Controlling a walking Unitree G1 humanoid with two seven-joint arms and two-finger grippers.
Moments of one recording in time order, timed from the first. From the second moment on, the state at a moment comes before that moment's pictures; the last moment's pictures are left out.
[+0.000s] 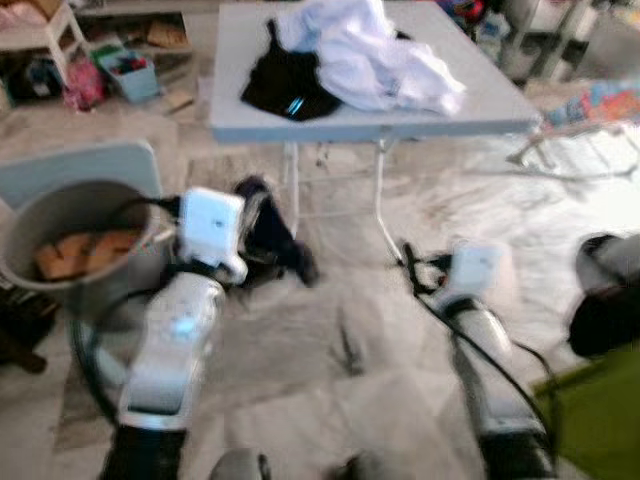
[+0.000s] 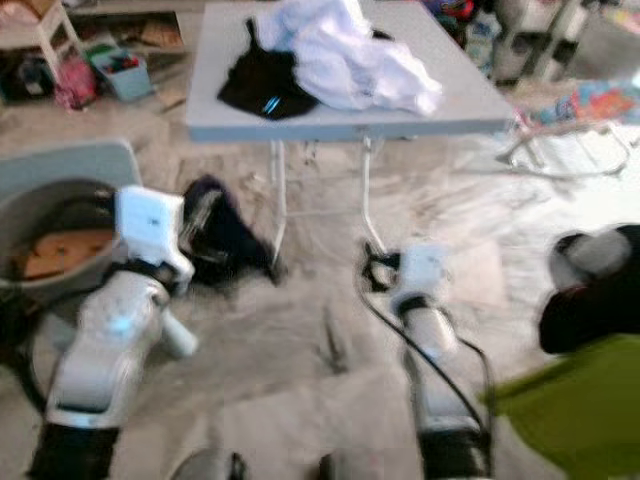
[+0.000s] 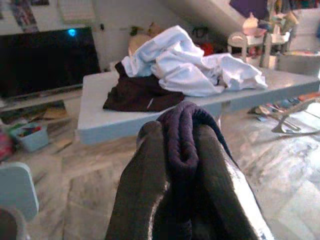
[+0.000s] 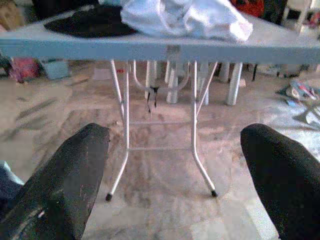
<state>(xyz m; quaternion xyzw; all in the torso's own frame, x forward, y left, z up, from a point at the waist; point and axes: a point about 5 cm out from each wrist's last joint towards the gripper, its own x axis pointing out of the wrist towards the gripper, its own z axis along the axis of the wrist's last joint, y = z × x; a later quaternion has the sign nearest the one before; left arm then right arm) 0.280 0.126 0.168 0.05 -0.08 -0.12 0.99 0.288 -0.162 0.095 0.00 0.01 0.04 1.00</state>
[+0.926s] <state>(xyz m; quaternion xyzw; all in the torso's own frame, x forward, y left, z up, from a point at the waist) 0.284 0.127 0.119 0.12 0.01 -0.18 0.98 0.282 -0.172 0.085 -0.01 0.03 0.02 1.00</state>
